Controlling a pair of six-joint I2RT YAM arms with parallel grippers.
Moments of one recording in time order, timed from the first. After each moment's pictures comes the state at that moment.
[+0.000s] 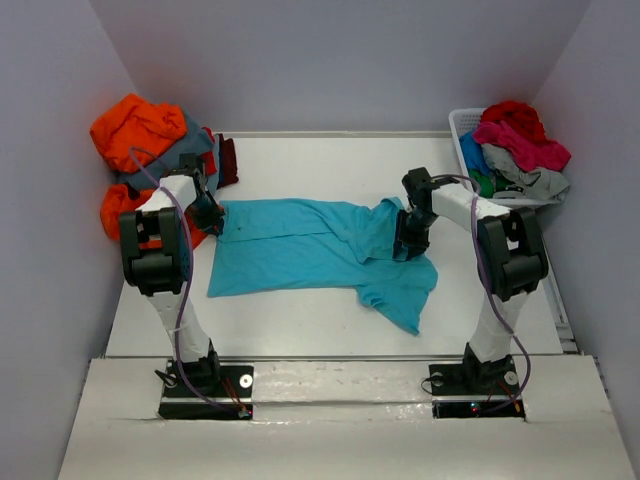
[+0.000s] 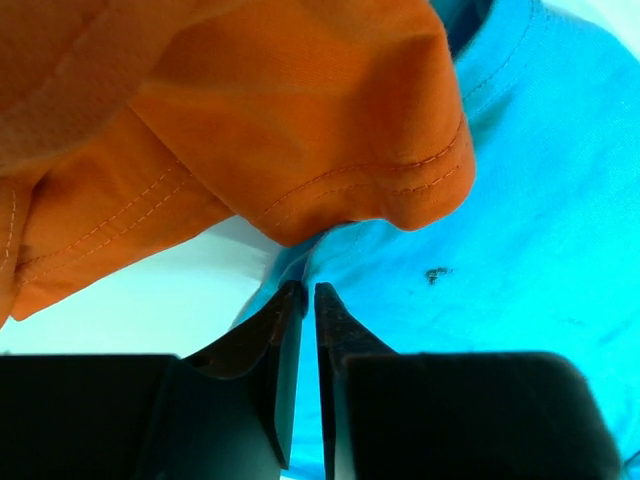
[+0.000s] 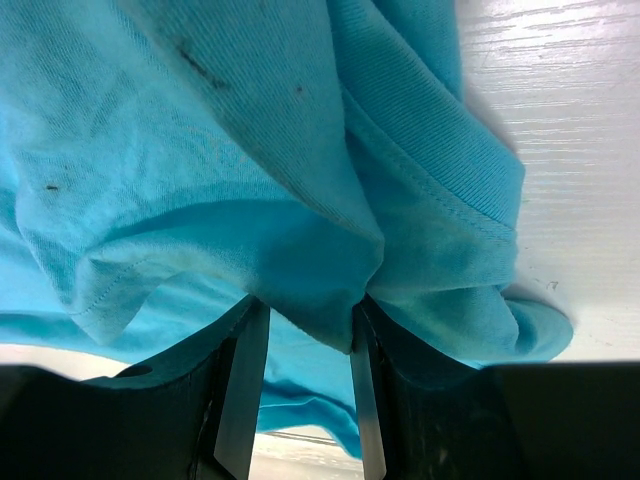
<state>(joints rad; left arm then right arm) 0.09 1.95 1.41 -0.76 0.01 -0.47 0.28 1.91 1.34 -0.87 -0.16 0.50</state>
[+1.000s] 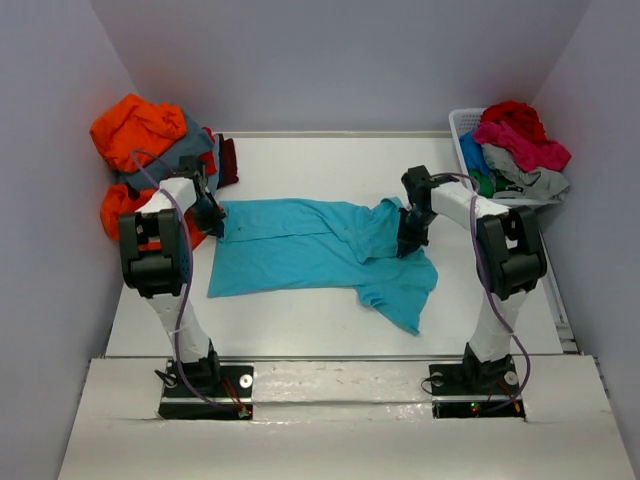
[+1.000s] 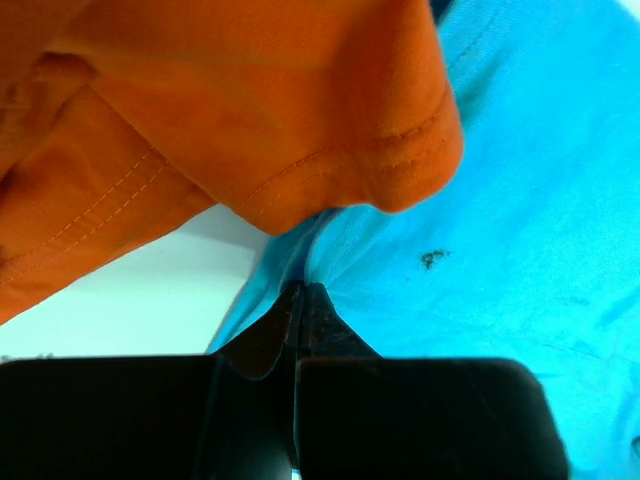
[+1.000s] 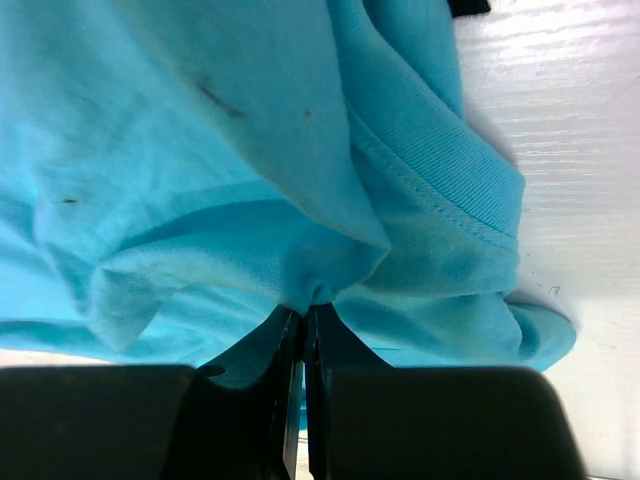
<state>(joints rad) 0.09 1.94 1.38 -0.74 0.05 -0.44 0.28 1.92 1.35 -0.86 -0.16 0.52</state>
